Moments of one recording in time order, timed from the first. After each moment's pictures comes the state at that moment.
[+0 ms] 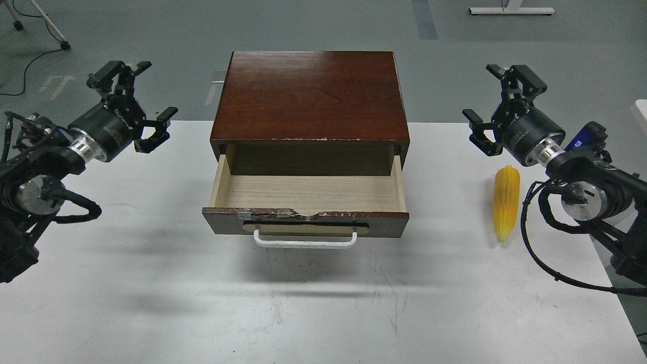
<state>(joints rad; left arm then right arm) -0.67 0.58 -0.79 -0.83 0.21 -0.47 -0.18 0.75 -0.61 0.48 1.04 -0.08 0.18 0.31</state>
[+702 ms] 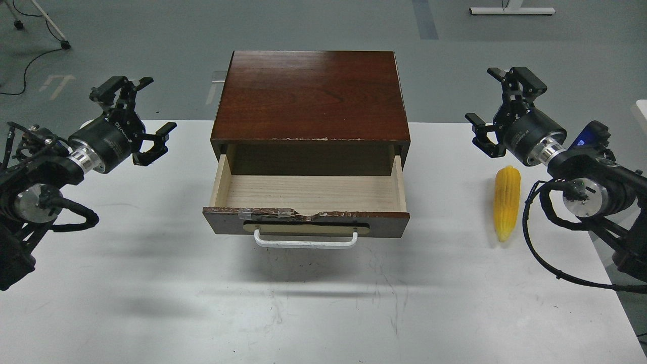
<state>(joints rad) -0.64 0.59 -0.79 -0.83 0.18 -0.48 -0.15 0.78 -0.61 0.48 1.03 -0.08 0.13 0.26</state>
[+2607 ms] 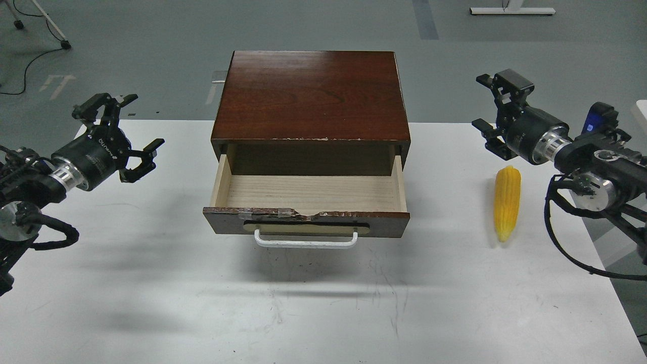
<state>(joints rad) -0.56 0.66 -0.79 -0.90 0.09 -0.49 -0.13 0.90 -0.71 0.29 1.08 -0.50 0.02 0.13</state>
